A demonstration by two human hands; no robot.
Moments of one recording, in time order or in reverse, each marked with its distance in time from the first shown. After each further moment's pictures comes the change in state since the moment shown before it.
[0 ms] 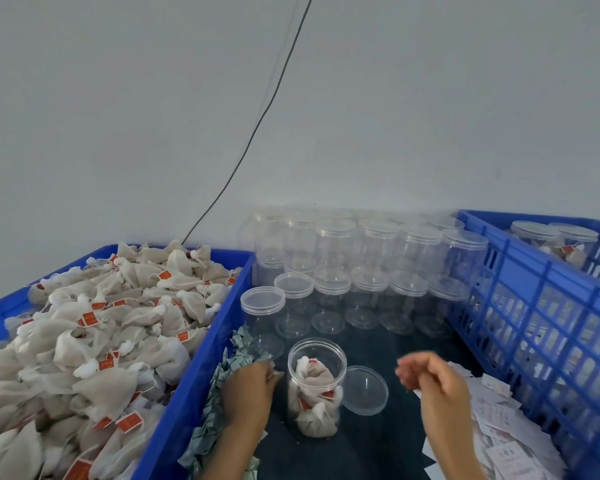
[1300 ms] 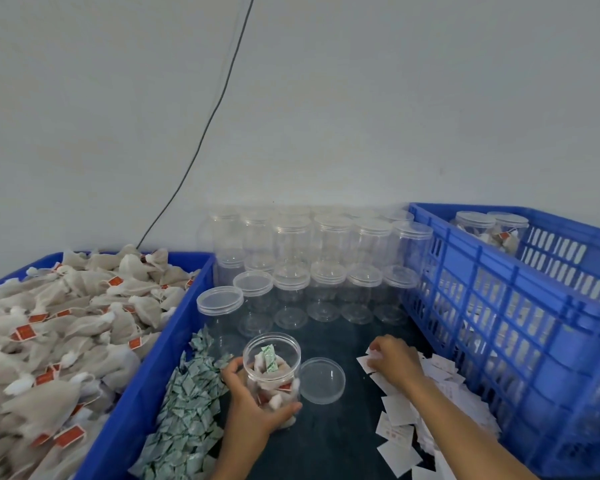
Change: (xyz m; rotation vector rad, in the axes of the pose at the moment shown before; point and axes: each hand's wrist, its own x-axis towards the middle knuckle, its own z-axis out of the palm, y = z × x) left_hand -0.037 0.025 0.053 -1.091 -0.076 0.083; right_hand 0.100 0.095 -0.026 -1.114 -0.388 0.043
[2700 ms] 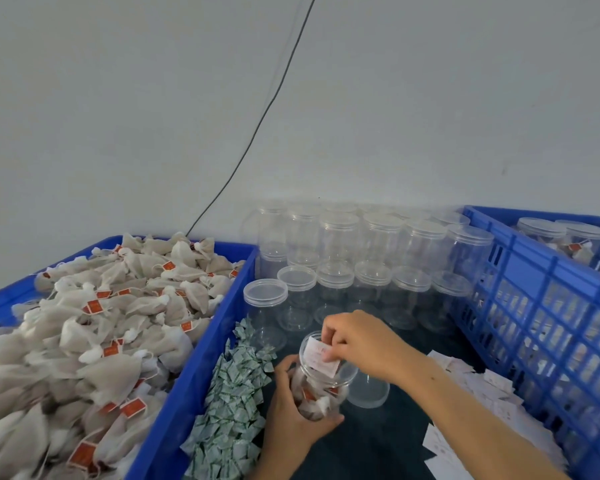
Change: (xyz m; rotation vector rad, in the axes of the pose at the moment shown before) left_hand -0.013 -0.002 -0.007 0.075 -0.029 0.044; right_hand -0.075 -0.169 -0.095 0.089 -0.236 -0.610
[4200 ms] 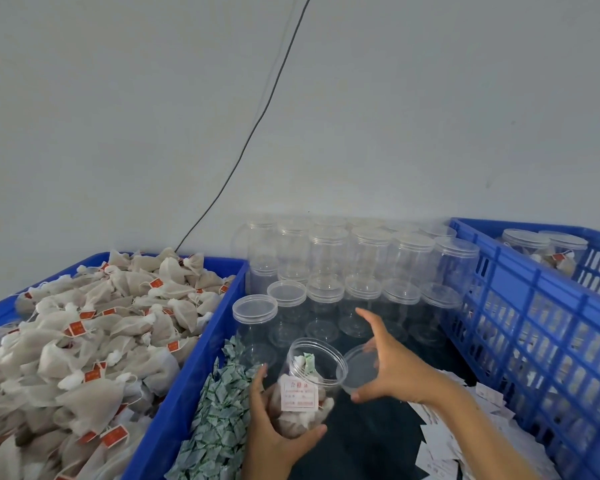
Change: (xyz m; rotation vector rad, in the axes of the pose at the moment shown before) left_hand -0.006 0.015 -0.007 -0.212 0.079 -0.062; right_hand -0.023 0.072 0.011 0.430 0.000 0.189
